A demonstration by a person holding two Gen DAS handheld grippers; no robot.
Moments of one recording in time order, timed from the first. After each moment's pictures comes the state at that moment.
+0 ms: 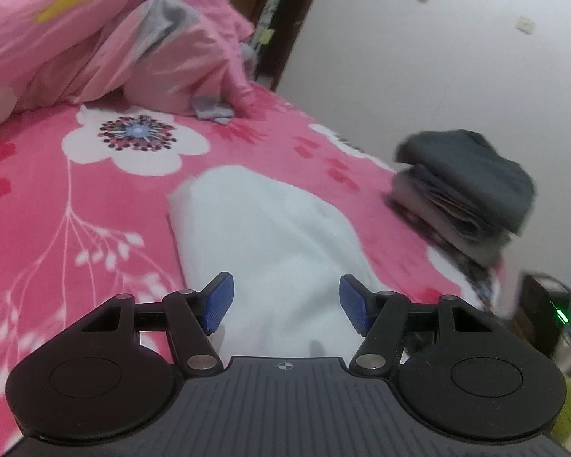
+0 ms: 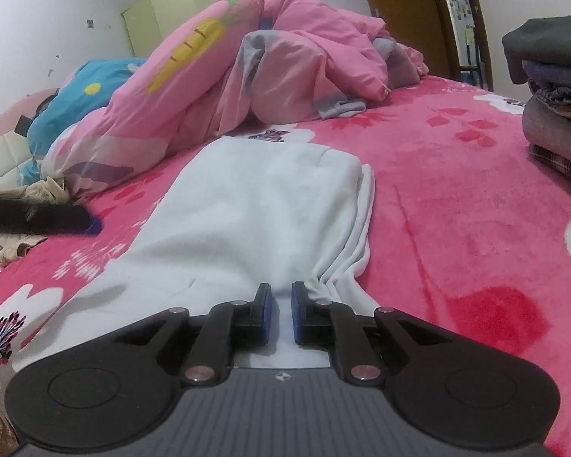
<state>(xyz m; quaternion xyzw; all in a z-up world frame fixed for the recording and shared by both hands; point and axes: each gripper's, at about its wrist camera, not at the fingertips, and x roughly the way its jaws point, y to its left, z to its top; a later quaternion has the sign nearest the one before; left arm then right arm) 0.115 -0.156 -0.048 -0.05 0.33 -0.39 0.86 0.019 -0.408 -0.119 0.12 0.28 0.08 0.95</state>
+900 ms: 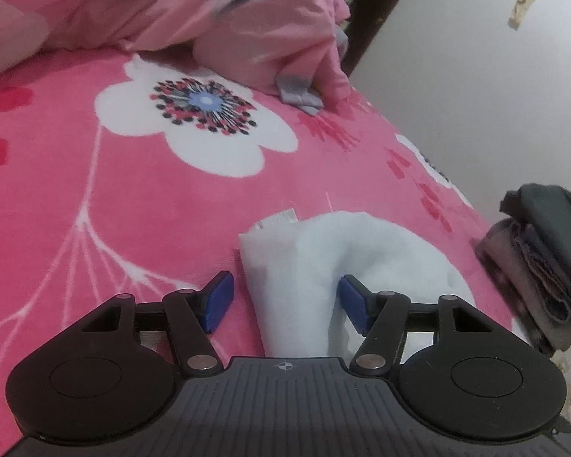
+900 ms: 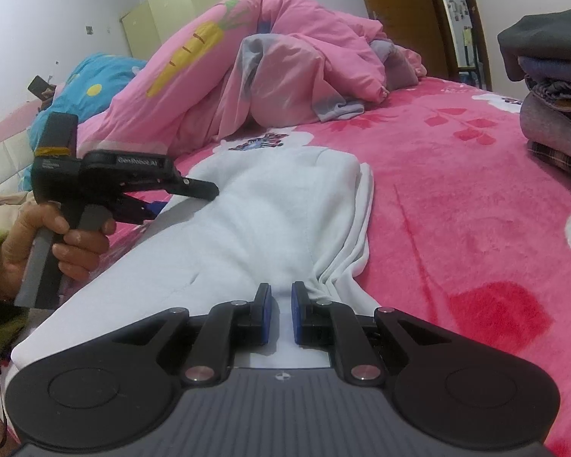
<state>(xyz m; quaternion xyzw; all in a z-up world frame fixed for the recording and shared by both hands) 0.217 -0.169 -0.088 -0.11 0.39 -0.30 0.86 0.023 -0.412 -0.121 0.12 0.27 0.08 0.95</state>
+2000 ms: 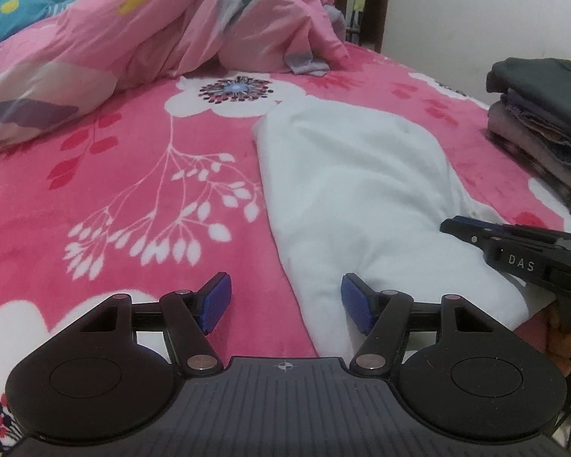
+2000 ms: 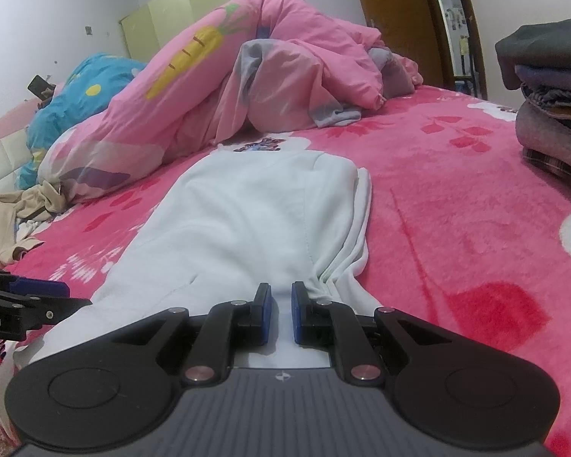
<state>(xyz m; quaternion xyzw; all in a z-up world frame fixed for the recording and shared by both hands) 0.039 -0.166 -0.072 0.07 0.36 -0.20 0.91 0.018 -0.407 -0.121 0.11 0.26 0.07 0.96</state>
